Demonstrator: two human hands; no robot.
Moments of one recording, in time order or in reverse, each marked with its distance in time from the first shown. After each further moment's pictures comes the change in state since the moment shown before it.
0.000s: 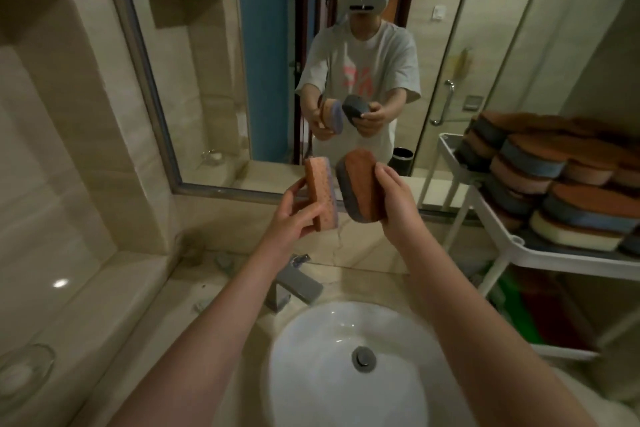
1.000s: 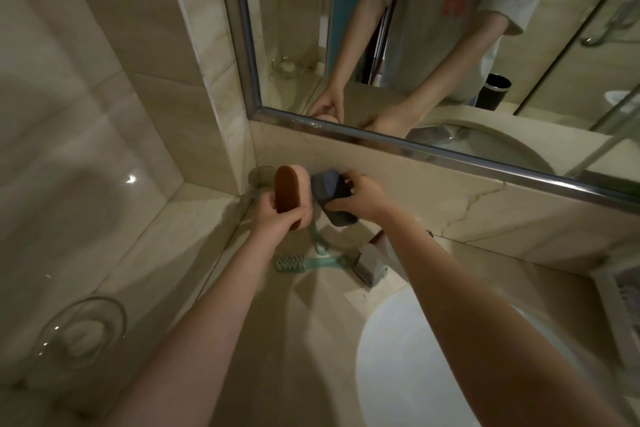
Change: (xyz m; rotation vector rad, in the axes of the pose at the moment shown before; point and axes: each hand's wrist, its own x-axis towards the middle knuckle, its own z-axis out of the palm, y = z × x) left_hand 0.064 -0.137 -0.253 0.340 0.594 -0.387; right_hand 0.112 0.215 0.199 -1.038 -0.522 0.083
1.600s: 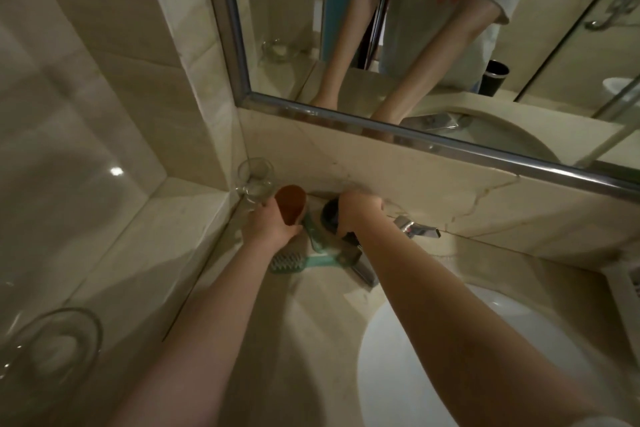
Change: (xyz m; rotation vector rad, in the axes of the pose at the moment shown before) left_hand 0.035 -0.031 0.009 0.913 -0.037 0.089; right_hand 0.023 0.006 0.037 -0.818 -0.317 0.228
